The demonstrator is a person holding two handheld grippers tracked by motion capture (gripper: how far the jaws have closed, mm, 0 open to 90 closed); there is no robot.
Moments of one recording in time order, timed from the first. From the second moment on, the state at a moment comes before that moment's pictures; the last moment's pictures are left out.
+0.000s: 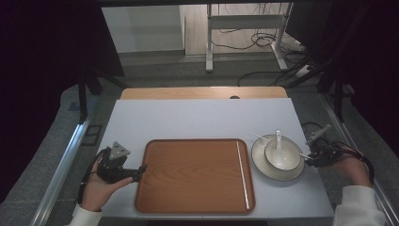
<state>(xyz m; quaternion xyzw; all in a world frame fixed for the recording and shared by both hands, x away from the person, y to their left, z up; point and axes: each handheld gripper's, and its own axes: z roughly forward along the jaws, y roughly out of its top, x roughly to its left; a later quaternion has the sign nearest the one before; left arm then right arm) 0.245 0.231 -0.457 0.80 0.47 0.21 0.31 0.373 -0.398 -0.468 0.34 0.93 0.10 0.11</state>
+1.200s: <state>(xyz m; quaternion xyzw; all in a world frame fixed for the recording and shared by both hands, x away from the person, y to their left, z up) 0.243 0.234 -0.455 0.79 0.47 0.22 0.31 0.353 -0.416 -0.419 0.41 0.87 0.21 0.16</state>
